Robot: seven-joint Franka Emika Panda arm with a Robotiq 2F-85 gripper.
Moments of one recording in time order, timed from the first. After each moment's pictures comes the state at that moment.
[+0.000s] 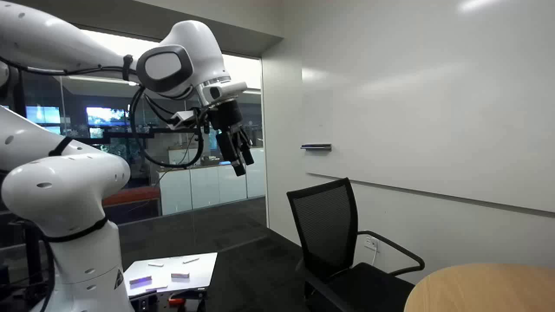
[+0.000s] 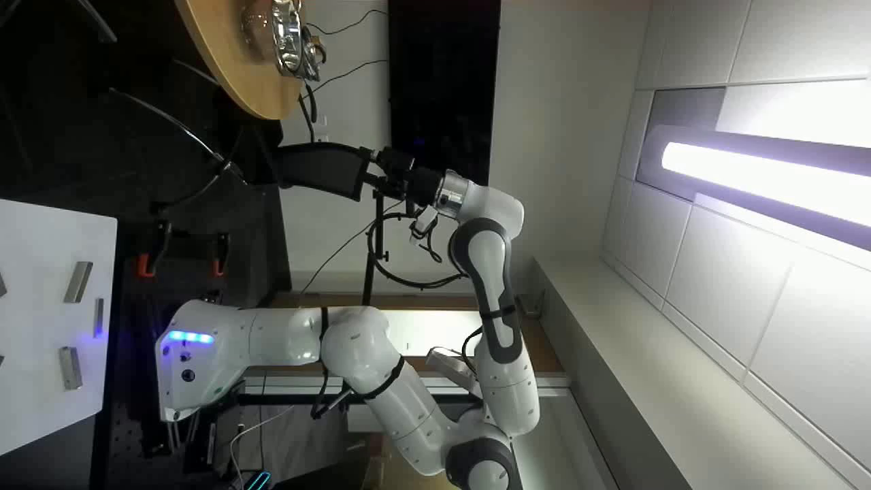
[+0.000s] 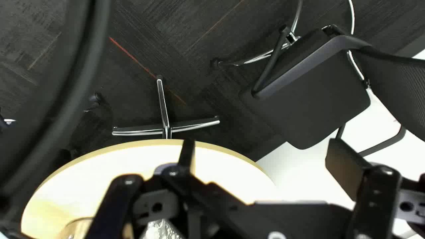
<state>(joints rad) 0.01 -0.97 0.06 -2.81 0.12 2.18 0.25</state>
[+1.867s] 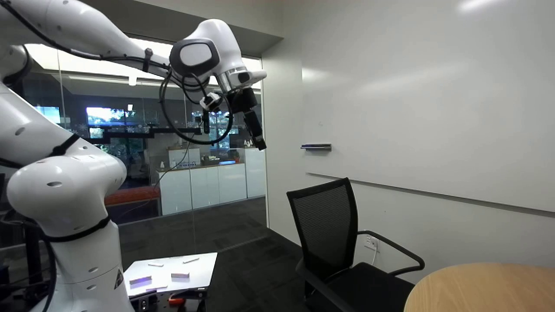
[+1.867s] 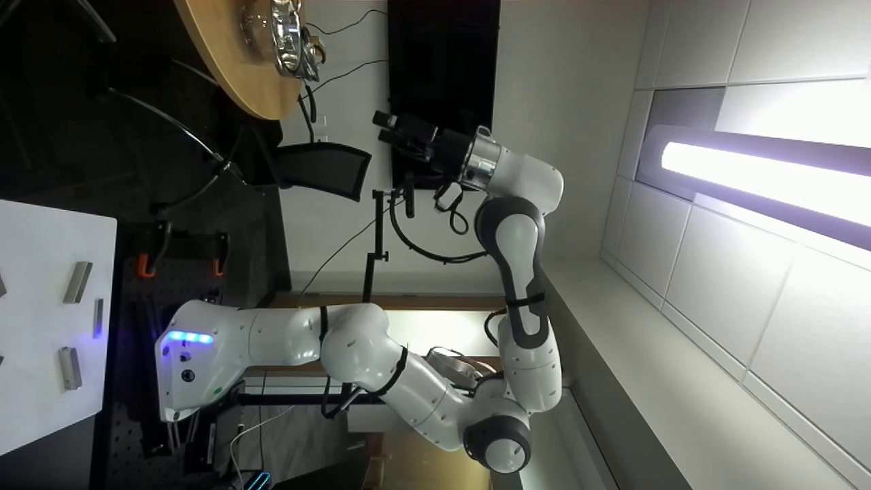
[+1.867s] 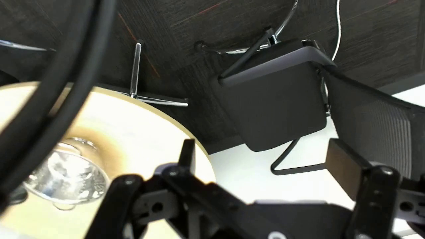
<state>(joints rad) 0.11 -0.76 0.17 -2.58 0.10 2.17 0.15</state>
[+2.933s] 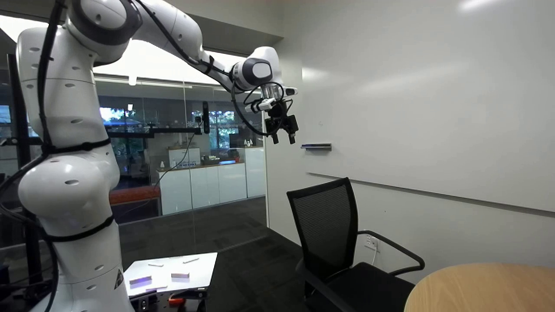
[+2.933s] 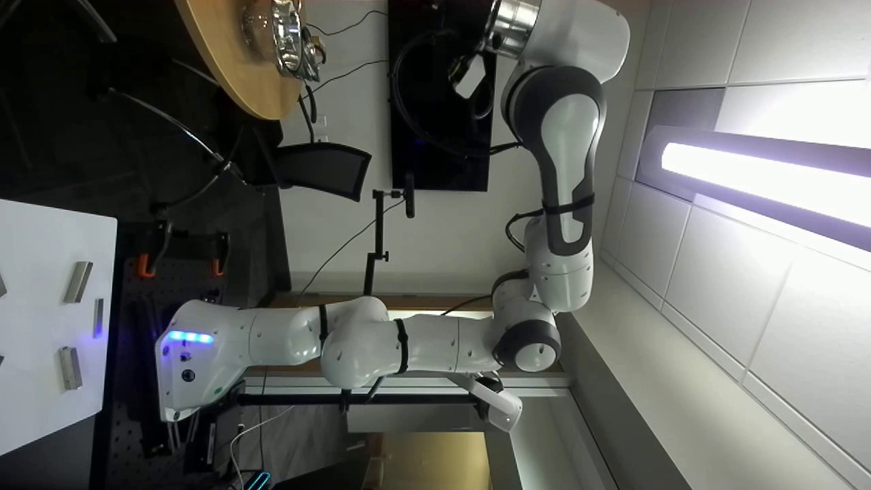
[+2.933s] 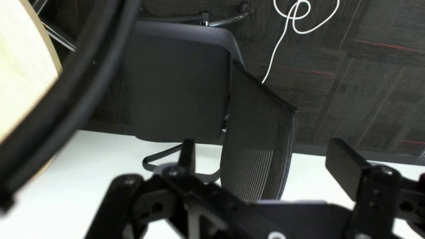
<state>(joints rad) 0.27 -0.08 0.31 -1.95 0.04 2.13 -0.04</state>
